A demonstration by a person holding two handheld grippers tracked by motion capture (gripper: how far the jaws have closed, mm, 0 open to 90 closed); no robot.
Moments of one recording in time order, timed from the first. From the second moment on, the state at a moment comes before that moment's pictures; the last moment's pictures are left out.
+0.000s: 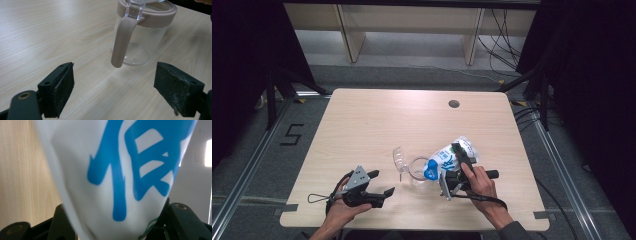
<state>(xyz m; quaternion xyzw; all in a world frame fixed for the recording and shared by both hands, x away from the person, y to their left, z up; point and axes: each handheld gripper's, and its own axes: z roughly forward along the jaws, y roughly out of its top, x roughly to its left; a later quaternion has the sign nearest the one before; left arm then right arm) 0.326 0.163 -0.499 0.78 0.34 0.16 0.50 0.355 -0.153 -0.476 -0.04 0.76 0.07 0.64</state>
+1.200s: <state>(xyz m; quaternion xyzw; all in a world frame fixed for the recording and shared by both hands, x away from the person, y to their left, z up) 0.326 0.163 -0.499 0.78 0.34 0.15 0.50 0.355 -0.154 -0.475 -0.06 0.75 0.05 0.66</state>
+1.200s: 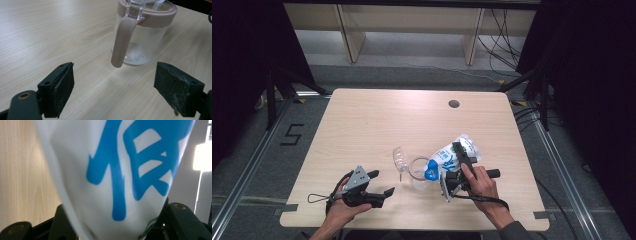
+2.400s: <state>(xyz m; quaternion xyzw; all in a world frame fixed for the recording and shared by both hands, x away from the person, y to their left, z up) 0.327 0.162 -0.500 0.78 0.34 0.15 0.50 0.355 -0.153 -0.472 -0.09 0.74 0.03 0.67</state>
